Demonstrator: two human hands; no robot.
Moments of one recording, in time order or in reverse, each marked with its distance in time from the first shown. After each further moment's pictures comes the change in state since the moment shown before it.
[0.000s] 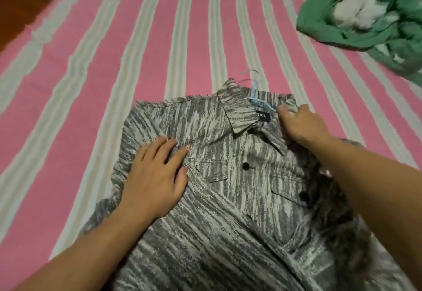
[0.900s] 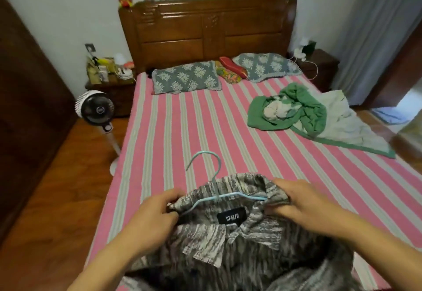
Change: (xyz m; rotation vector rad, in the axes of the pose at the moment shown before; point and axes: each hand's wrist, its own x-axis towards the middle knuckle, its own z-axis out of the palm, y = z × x) left_hand -0.107 0.102 -0.572 -0.562 -0.272 -0.086; right_hand -0.373 -0.006 -0.441 0.363 -0.180 -0.683
